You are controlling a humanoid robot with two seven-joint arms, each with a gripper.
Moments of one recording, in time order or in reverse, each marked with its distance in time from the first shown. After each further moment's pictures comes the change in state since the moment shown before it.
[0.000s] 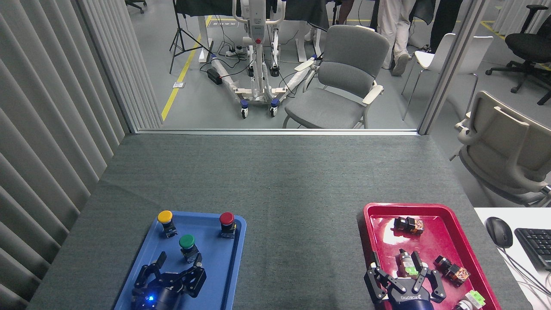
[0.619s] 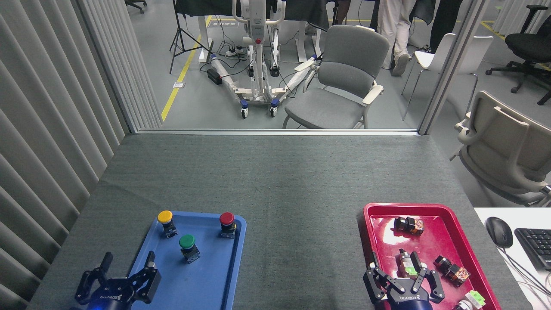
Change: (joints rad) left arm 0.220 0.056 0.195 -0.384 0.009 -0.001 -0.070; right arm 0.000 0.005 0.001 0.002 -0.001 0.001 -0.007
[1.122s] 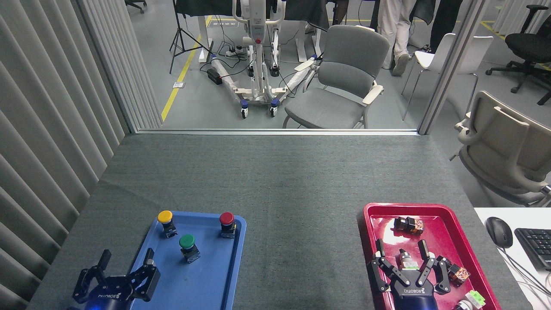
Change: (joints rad) left arm 0.016 -0.013 0.022 -0.058 -0.010 0.012 0.003; right arm -0.017 0.012 -0.006 -0.003 0.003 0.005 -0.196
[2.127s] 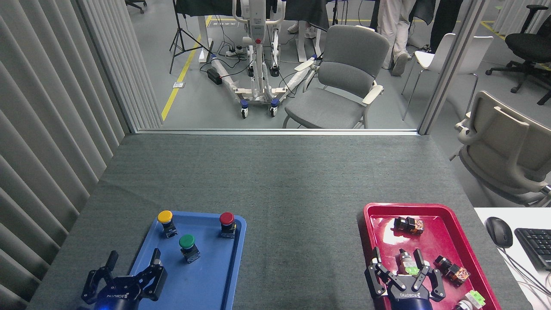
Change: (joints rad) left arm -0.009 -0.047 -0.001 0.010 -0.019 0.004 -0.002; right arm -0.007 0.013 -0.006 0.047 0.001 0.022 0.109
